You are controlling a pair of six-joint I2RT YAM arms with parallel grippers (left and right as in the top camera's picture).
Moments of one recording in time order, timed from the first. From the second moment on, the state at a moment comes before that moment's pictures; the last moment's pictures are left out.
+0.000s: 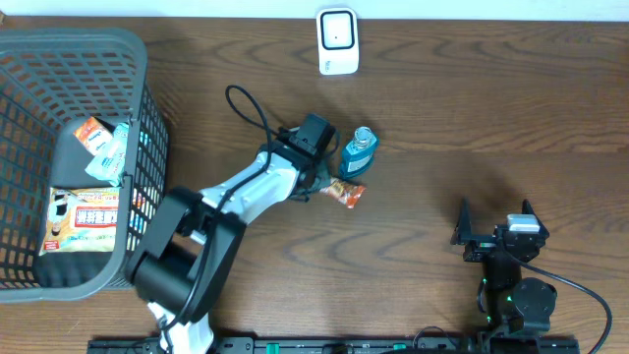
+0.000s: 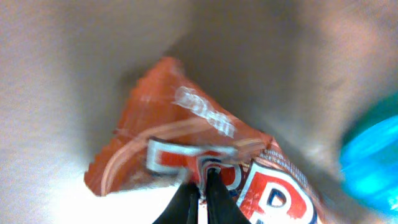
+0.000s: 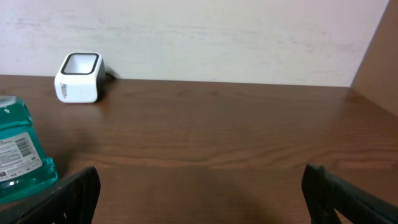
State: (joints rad) left arm -0.55 1.90 1.14 -0.52 -0.03 -0.76; right arm -0.05 0.01 0.01 -0.07 0.00 -0.03
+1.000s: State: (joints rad) left arm 0.01 1.07 1.47 -0.88 -0.25 -0.55; right arm -0.05 0.01 0.01 -0.07 0.00 -0.03
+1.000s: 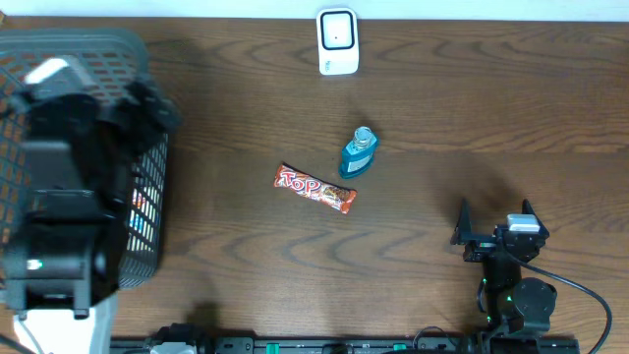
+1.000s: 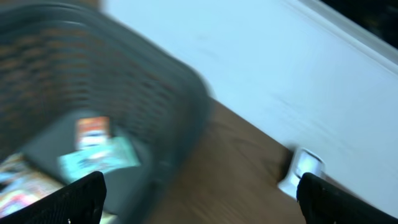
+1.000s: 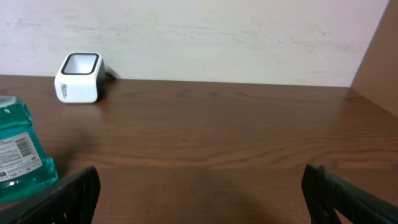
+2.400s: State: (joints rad) left arm 0.59 1.67 1.00 -0.66 -0.21 -0.90; right arm -0.05 0.01 0.01 -0.07 0.00 -0.03
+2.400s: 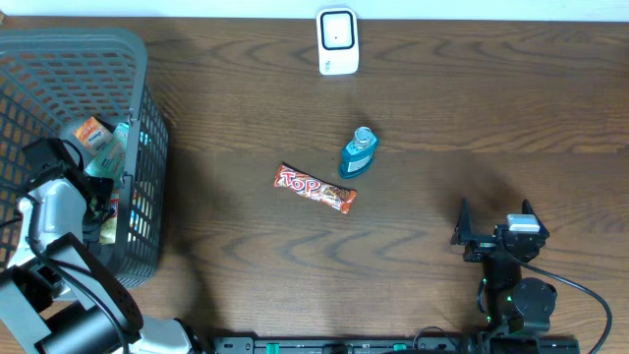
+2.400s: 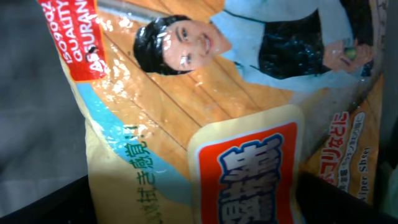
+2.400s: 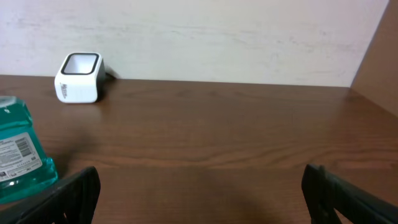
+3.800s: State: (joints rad) left arm 0.58 0.95 1.25 -0.62 0.07 -0.85; right arm -0.05 0.01 0.01 -0.07 0.00 -0.03
